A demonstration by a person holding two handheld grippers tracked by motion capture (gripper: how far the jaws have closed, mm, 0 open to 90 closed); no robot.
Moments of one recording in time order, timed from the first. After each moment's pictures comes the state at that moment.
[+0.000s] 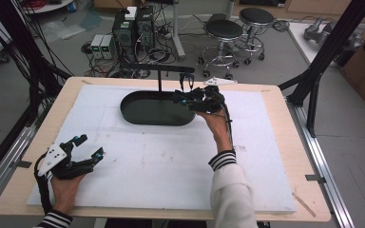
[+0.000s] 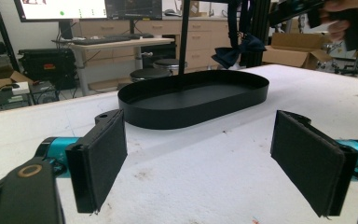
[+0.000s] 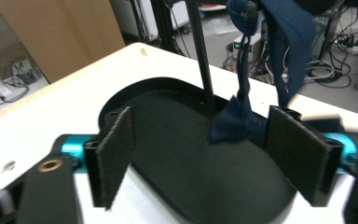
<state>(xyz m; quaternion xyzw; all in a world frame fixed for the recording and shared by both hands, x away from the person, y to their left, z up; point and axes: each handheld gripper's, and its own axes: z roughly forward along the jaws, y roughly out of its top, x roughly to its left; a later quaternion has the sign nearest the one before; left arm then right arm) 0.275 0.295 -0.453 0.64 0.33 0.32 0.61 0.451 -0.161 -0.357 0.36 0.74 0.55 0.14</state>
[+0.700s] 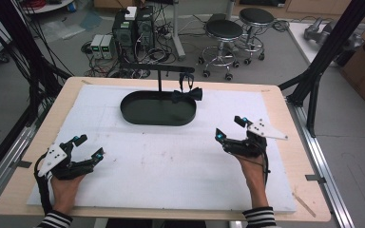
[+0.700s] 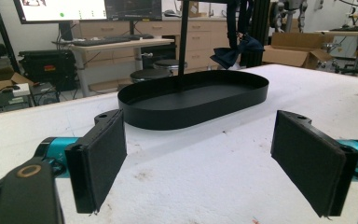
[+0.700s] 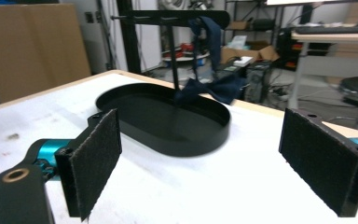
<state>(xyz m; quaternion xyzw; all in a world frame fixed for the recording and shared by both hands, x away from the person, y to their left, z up) 0.274 0.295 -0.453 0.64 0.33 0.32 0.61 0.311 -0.252 -0.382 0.36 0.67 0.59 0.27</state>
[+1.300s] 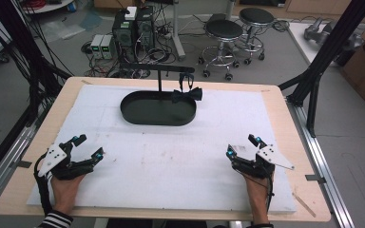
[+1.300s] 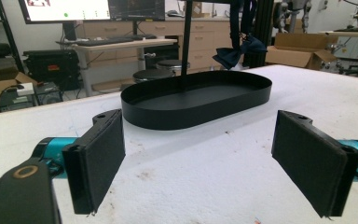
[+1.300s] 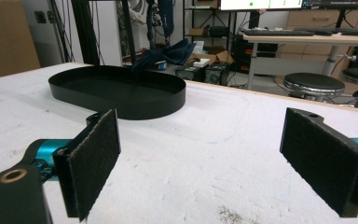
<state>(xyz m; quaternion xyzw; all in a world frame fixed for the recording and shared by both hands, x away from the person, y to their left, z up) 0.273 0.294 -0.452 0.64 0.34 0.33 0.61 0.279 -0.276 -0.435 0.39 0.64 0.57 0.34</state>
